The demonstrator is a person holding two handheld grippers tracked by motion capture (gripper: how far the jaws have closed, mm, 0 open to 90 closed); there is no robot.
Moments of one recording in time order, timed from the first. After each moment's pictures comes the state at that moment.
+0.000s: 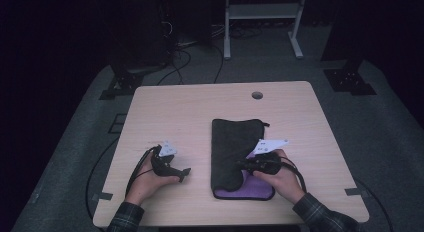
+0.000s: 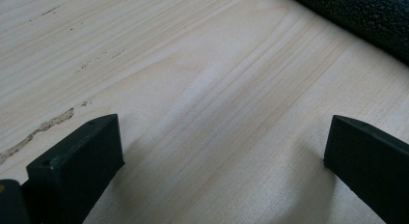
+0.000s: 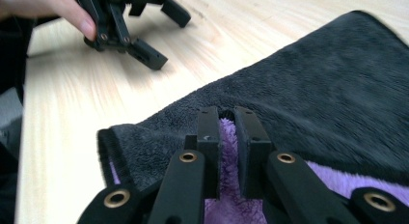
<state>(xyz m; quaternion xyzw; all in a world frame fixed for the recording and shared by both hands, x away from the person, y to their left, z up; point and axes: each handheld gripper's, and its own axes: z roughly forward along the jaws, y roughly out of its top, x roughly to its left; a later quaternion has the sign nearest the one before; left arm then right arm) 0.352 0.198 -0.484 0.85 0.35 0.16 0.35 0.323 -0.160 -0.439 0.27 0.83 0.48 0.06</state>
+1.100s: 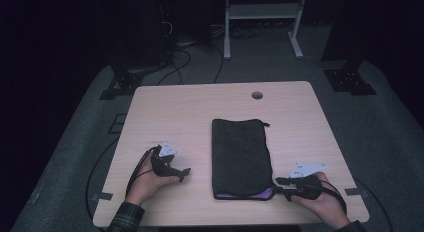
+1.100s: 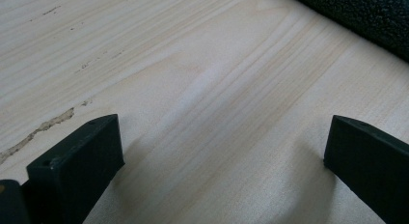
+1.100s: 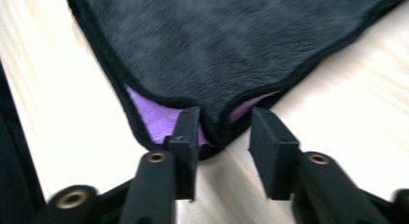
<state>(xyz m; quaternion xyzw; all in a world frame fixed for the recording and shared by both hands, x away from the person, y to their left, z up) 0.352 0.198 -0.484 0.85 0.36 0.16 0.36 0.266 -0.251 -0.461 0.32 0.86 0.39 0.10</state>
